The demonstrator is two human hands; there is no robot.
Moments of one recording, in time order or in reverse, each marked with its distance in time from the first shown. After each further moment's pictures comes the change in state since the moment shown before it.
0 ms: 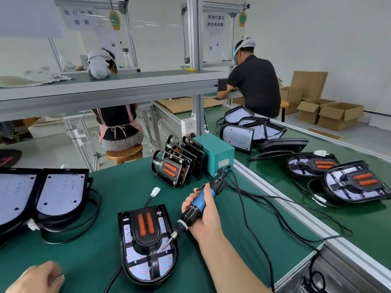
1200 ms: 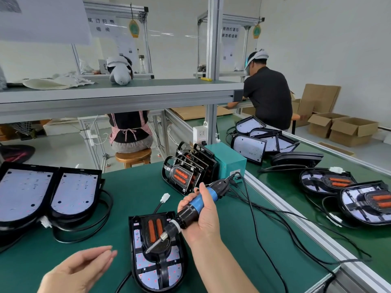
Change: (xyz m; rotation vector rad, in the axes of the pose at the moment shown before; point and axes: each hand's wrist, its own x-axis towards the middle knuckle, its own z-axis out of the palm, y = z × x) left_hand -0.063 0.199 -0.046 -1.051 0.112 -0.282; right_hand -0.026 0.026 0.056 0.062 0.017 0.030
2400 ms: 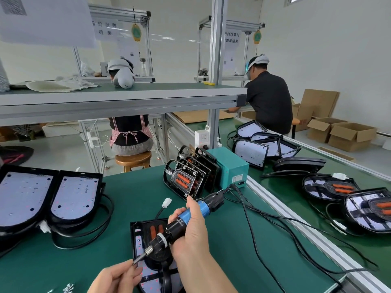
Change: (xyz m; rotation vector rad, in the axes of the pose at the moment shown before) left_hand -0.025 -0.006 0.060 0.203 0.001 -0.065; right_hand -0.008 0.036 0.004 -0.131 0.181 -0.048
